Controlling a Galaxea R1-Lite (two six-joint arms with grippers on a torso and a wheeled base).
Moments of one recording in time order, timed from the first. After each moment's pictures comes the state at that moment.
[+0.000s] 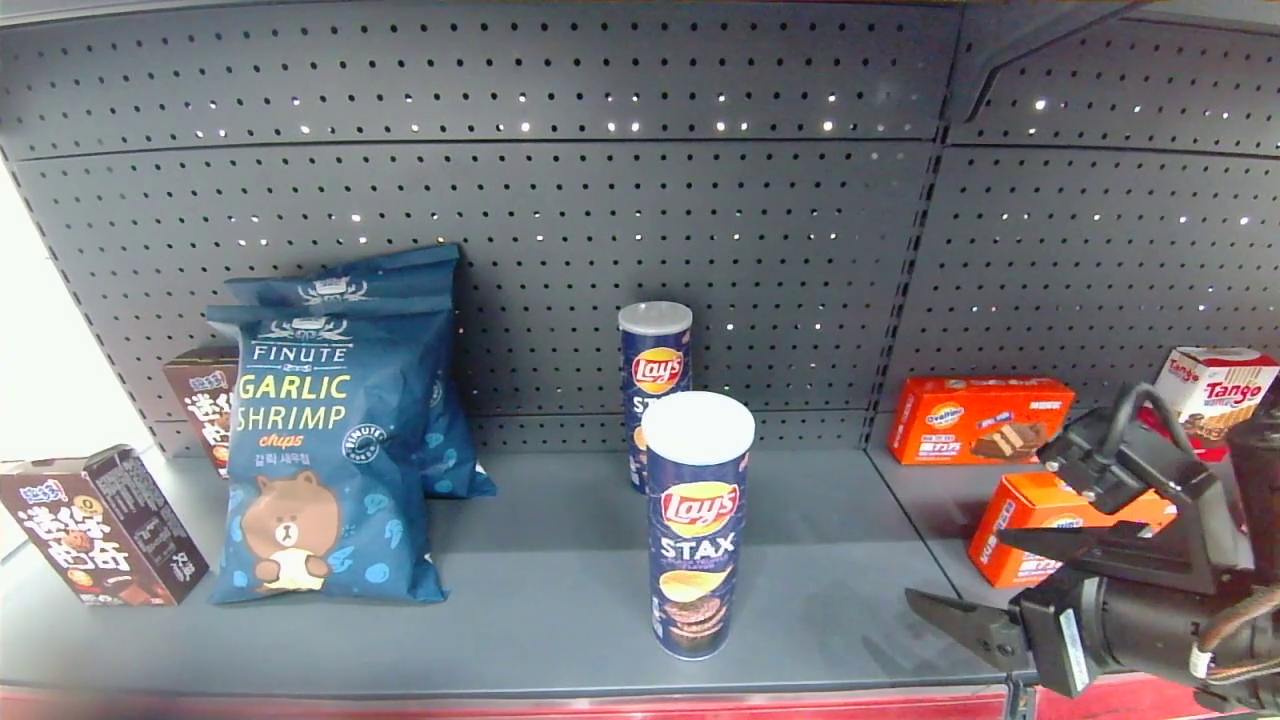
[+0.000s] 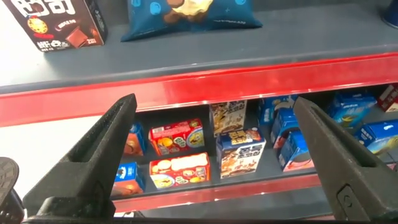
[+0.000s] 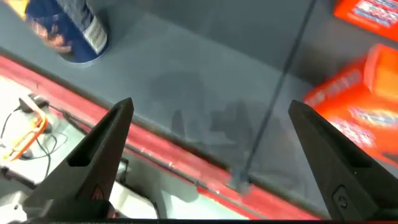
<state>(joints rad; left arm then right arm) -0.12 0.09 -0.13 0.24 0.03 0.01 0.63 1.30 -0.61 -0.13 -0.16 0.04</state>
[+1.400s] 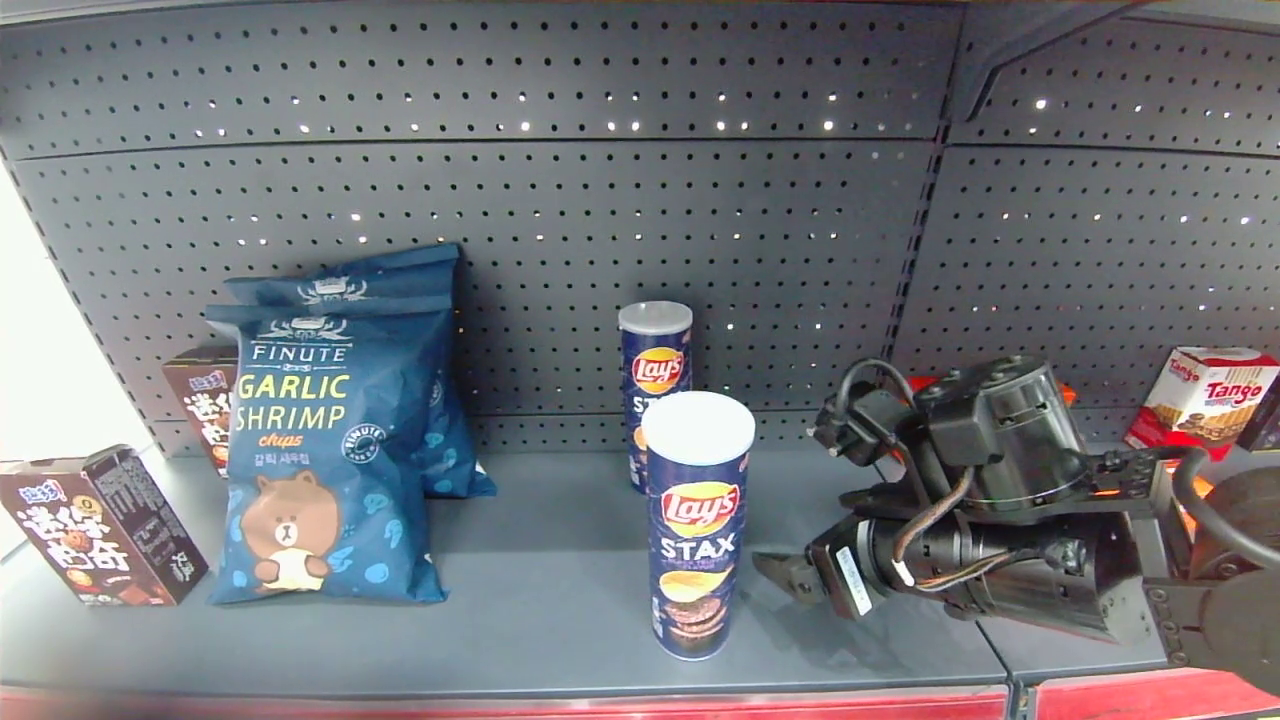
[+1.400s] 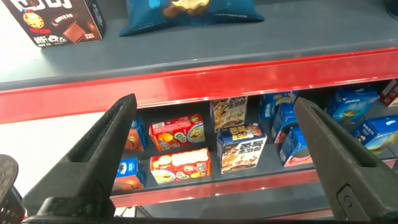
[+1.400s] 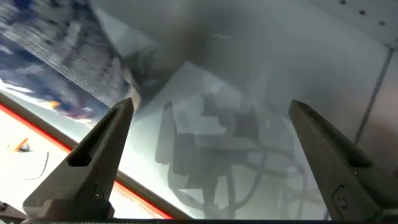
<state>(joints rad) -0.12 0.12 -0.13 0.24 0.03 0.01 0.76 1.65 -0.90 -0.16 -0.19 0.04</state>
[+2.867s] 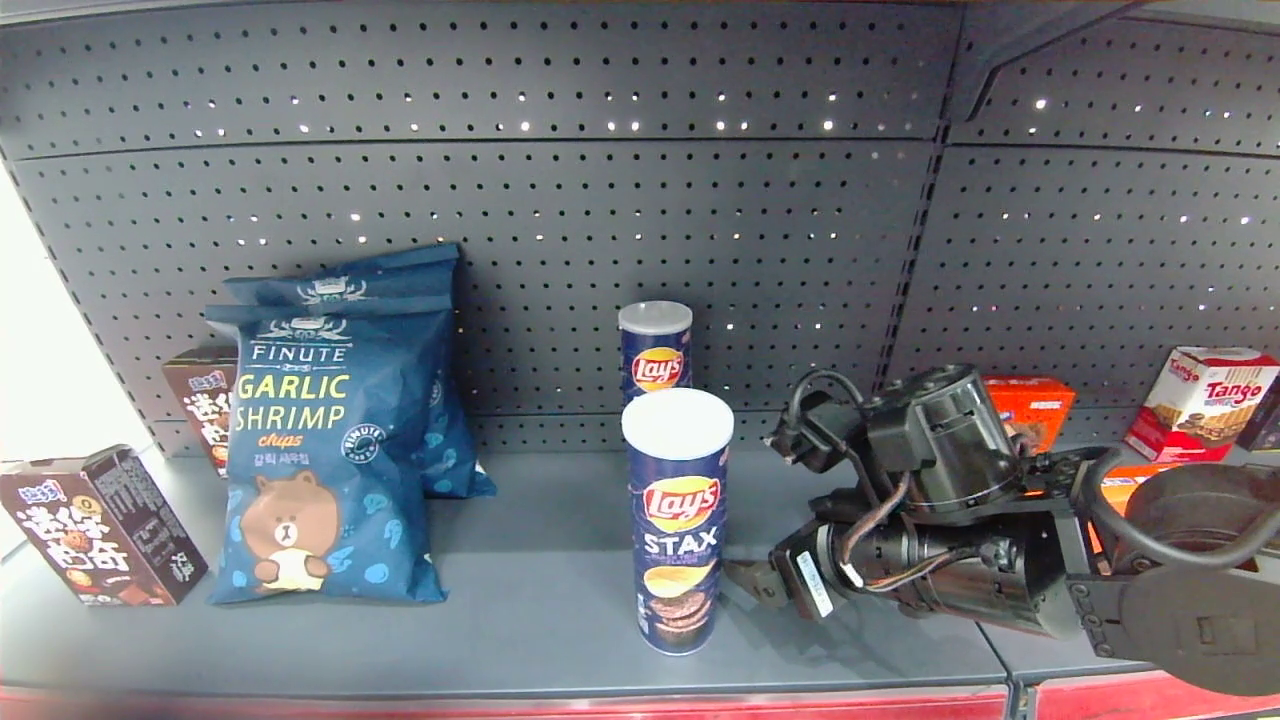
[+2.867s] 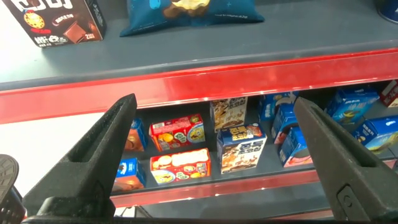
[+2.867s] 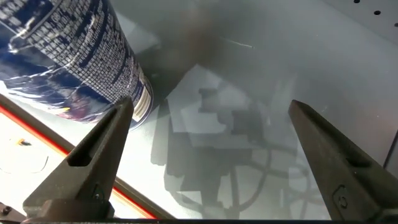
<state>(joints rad) -0.12 0.12 -0.13 0.24 0.03 0.01 0.78 1.73 -0.95 -0.16 -0.19 0.04</state>
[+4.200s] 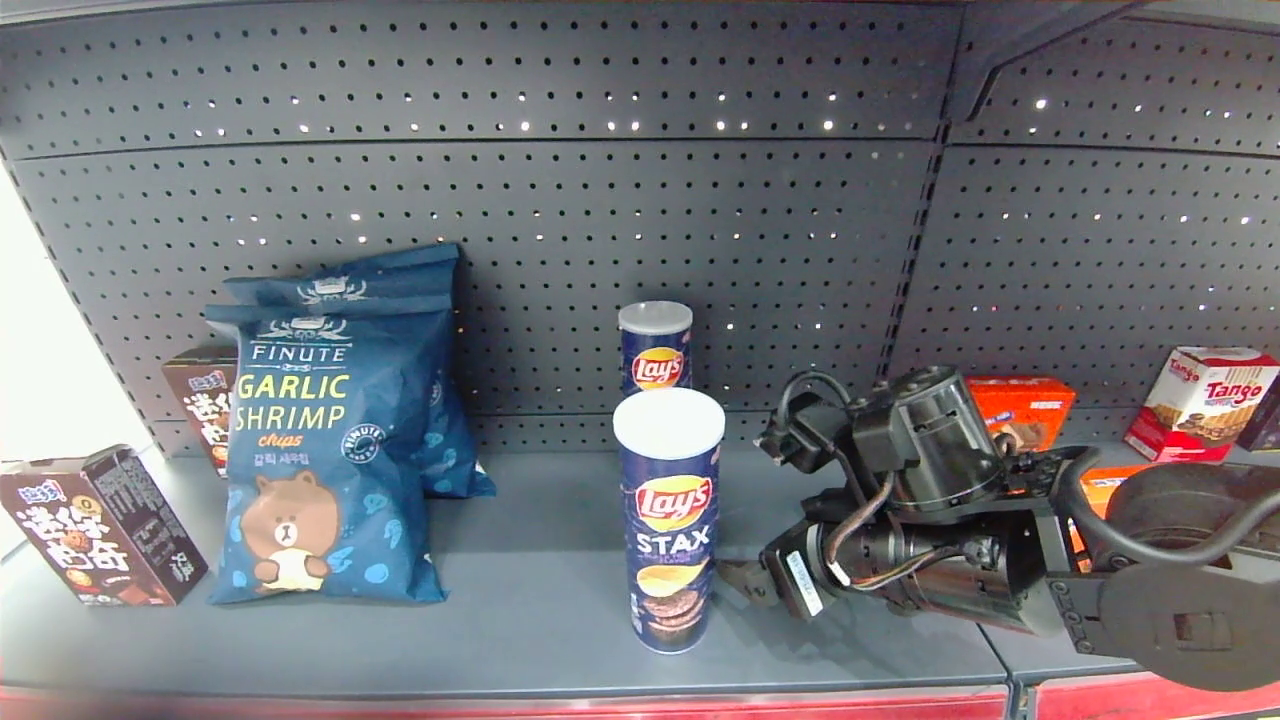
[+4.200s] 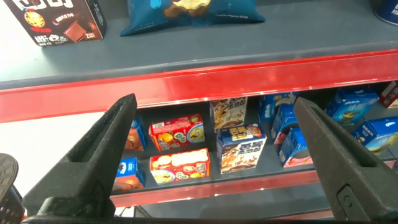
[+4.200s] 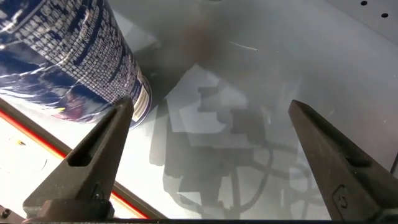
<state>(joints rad) -0.12 0.12 -0.13 0.24 0.03 0.00 0.79 1.75 -0.97 -0.16 -0.19 0.04</state>
